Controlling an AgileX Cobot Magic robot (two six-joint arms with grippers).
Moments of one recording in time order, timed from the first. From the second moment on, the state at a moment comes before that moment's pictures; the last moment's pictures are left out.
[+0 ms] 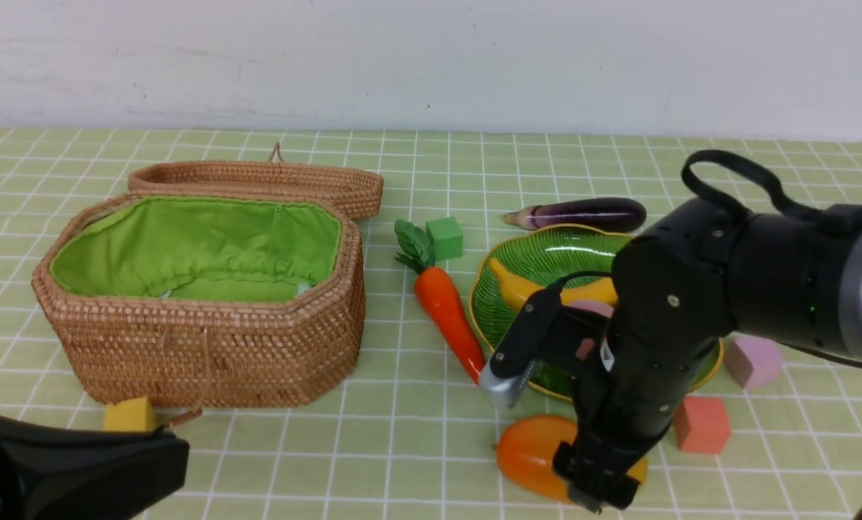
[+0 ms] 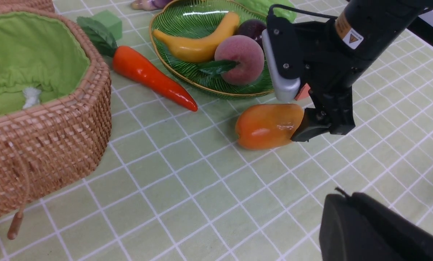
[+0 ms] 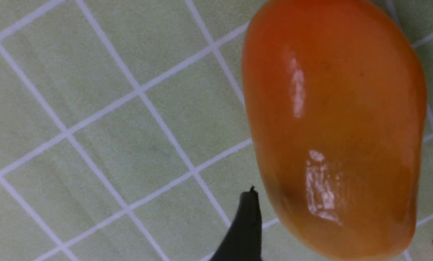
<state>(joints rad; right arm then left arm) 0.62 1.74 -1.18 -0.03 0.91 -0.33 -0.77 0.56 -0.69 -0.03 0.63 -0.22</state>
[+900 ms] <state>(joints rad) 0.62 1.81 -1.18 -0.02 0.88 -0.33 -0.77 0.56 -0.69 -0.03 0.63 -0.22</state>
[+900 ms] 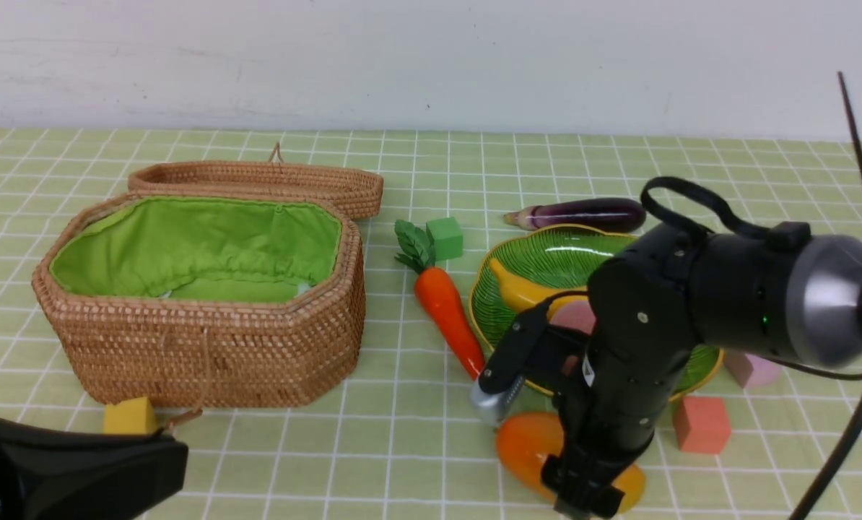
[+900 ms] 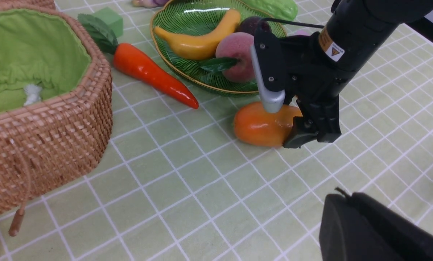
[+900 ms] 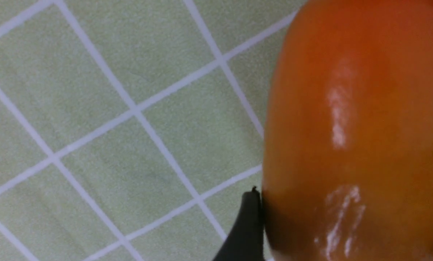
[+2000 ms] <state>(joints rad) 0.63 1.84 -1.19 0.16 0.98 -0.30 -0.77 0.56 -0.69 -0.03 0.64 -0.22</state>
